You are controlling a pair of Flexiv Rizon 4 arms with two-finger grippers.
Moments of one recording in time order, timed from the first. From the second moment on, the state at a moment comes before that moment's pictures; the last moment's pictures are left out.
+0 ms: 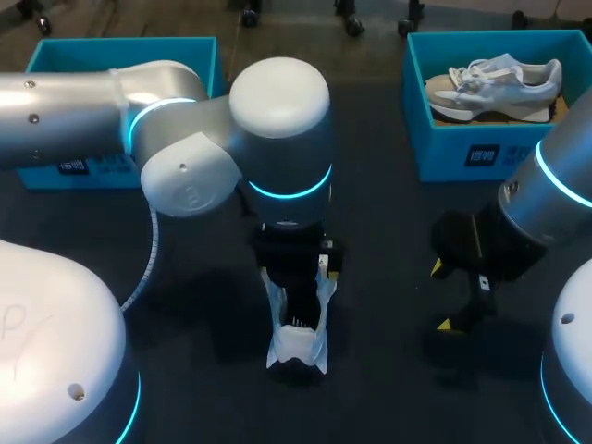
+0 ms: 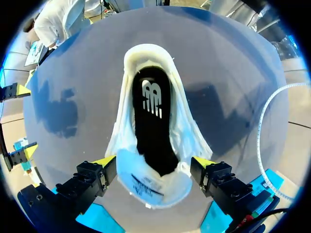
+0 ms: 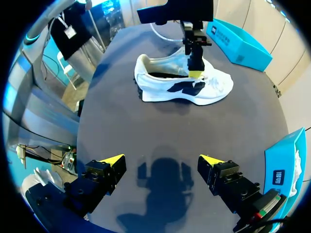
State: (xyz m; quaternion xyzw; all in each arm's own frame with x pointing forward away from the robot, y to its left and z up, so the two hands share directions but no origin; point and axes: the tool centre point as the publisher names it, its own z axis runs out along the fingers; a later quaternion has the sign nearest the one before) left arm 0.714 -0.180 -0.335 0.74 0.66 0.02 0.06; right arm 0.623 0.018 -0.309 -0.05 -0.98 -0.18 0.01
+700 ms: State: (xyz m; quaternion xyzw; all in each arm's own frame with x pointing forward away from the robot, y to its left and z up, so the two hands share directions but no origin) left arm 0.771 -0.171 -0.273 0.74 0.67 -0.01 0.06; right arm 0.623 0.018 -0.309 -0.05 -0.98 -0.18 0.01
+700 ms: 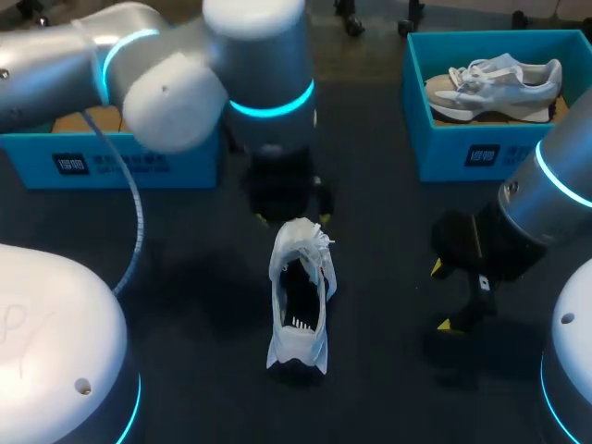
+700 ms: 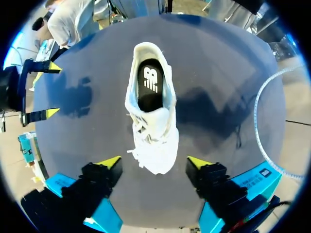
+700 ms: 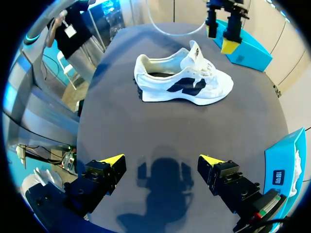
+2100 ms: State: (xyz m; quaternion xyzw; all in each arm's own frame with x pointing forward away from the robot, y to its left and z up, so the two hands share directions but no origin) left arm 0.721 -0.168 -0.311 0.74 0.67 -0.09 -0.02; right arm 0.623 0.018 -0.309 -0.05 -0.98 -0.18 0.01
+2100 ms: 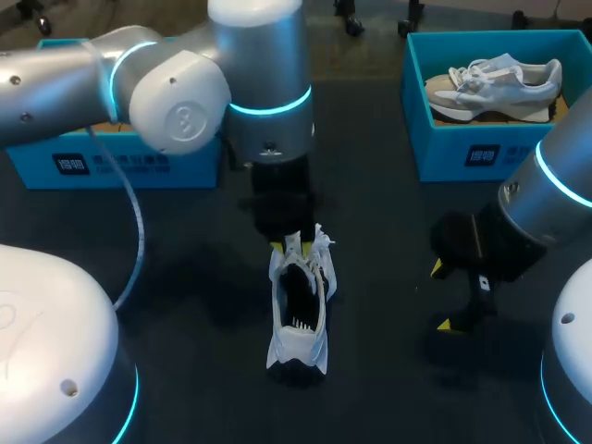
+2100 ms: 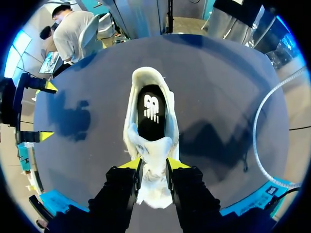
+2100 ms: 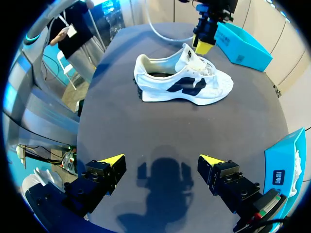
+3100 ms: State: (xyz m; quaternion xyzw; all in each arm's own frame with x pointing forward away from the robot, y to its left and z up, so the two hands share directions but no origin) left arm 0.701 -0.154 -0.279 0.71 0.71 -0.02 -0.03; right arm 0.623 0.017 -0.309 -0.05 -0.98 -0.18 0.01
